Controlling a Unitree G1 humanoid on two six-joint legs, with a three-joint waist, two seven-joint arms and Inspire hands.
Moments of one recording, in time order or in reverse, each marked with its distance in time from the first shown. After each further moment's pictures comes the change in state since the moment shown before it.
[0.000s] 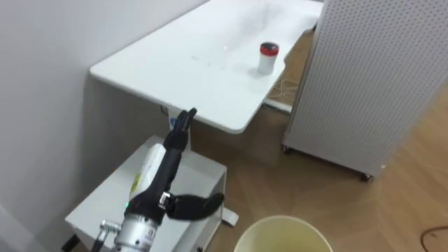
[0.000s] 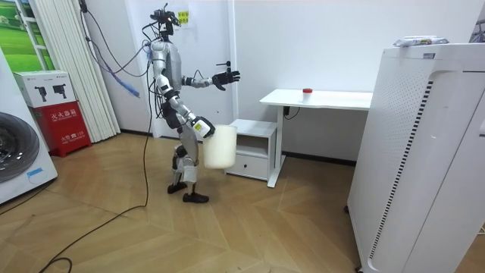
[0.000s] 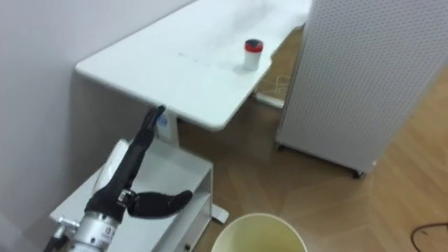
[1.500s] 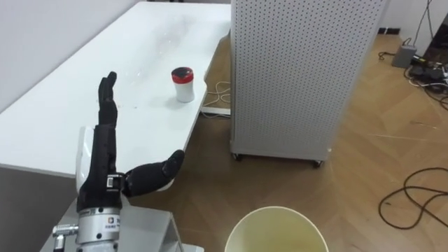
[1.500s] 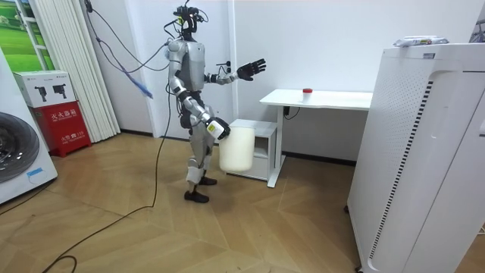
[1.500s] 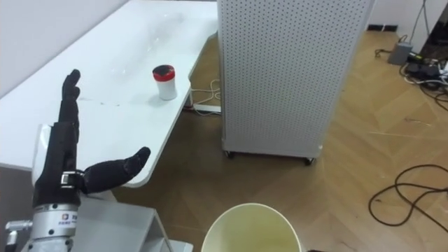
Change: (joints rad) left arm 0.044 -0.030 0.142 -0.099 -0.090 -0.034 0.151; right arm 0.051 0.021 -0.031 -0.201 -0.145 0.031 -0.047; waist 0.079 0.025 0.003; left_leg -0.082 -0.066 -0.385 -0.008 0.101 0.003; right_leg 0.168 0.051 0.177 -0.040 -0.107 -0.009
